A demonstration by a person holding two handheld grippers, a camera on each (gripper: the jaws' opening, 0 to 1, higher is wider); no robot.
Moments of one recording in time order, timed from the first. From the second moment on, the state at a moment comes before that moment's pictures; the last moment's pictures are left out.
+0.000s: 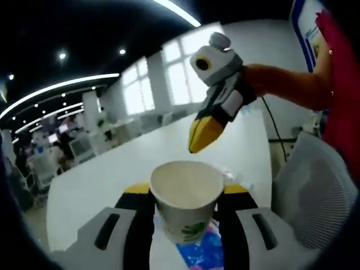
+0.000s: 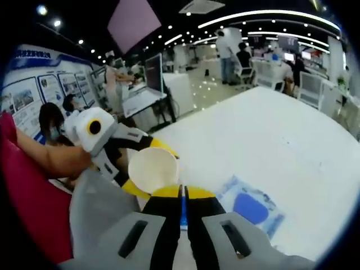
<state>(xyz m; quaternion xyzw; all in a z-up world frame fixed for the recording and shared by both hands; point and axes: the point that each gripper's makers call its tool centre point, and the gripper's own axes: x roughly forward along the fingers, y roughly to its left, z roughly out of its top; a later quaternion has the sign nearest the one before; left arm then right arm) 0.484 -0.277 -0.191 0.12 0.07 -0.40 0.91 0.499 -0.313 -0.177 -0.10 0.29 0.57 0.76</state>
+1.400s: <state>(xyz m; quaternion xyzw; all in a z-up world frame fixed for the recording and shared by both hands) 0.555 -0.198 -0.195 -0.03 0.07 -0.24 0.97 0.495 -0.329 -0.198 -0.07 0.15 0.53 0.83</state>
